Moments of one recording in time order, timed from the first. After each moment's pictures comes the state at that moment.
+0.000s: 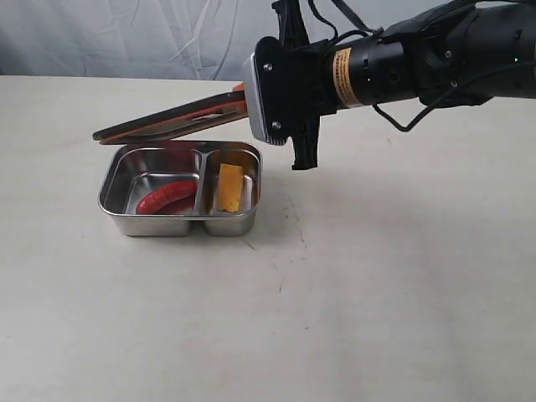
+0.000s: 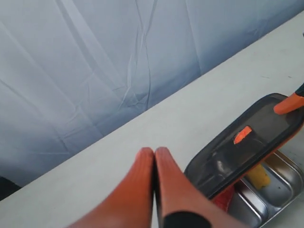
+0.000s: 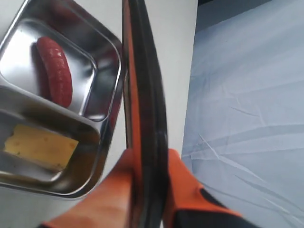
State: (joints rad) left arm 0.10 1.01 -1.17 -0.68 0.81 0.99; right arm 0.63 1.76 -1.18 -1.72 -0.43 0.35
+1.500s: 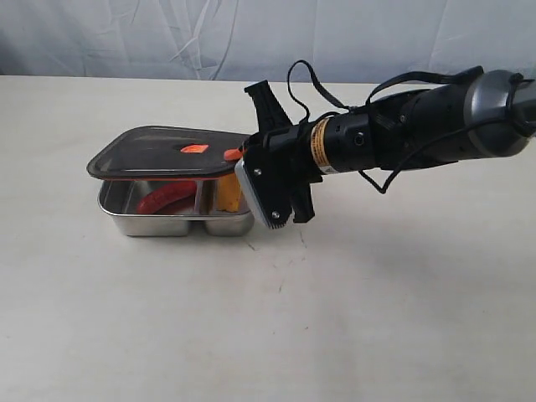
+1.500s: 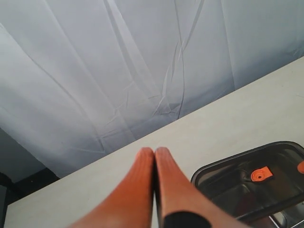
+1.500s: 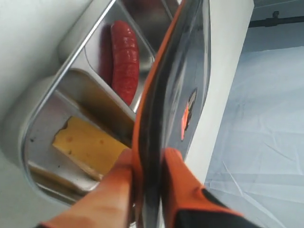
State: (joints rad) left arm 0.10 0.86 -1.17 -0.52 0.77 0.80; right arm 0.68 1.89 -1.05 -1.35 -0.41 -0.31
